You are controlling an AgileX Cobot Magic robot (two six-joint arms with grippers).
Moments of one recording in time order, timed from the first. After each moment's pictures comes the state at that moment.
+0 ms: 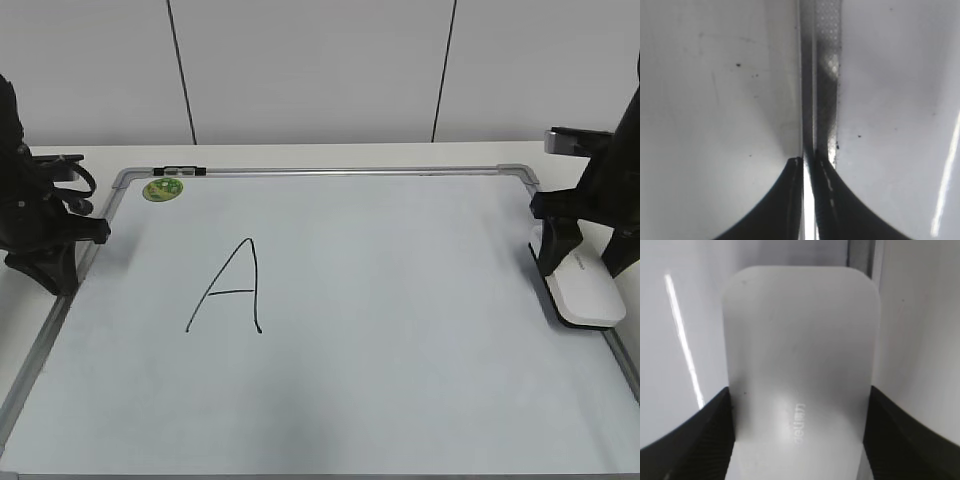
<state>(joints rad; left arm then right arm) -0.05 2.12 -1.43 -0.09 0.95 -0.02 -0.03 2.01 -1.46 0.13 1.11 -0.07</state>
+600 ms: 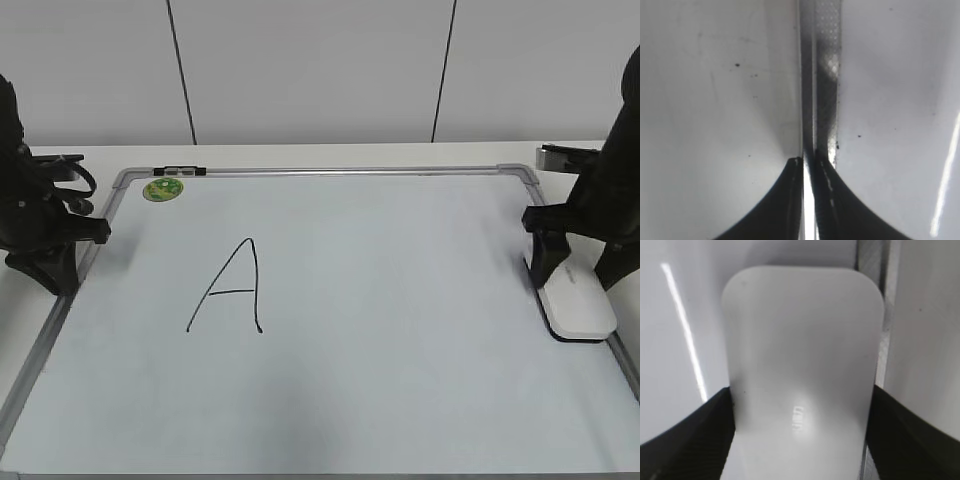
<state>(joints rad) -0.05 2.12 -1.43 -0.09 0.95 -0.02 -0.03 2.08 -1.48 0.13 1.11 -0.07</state>
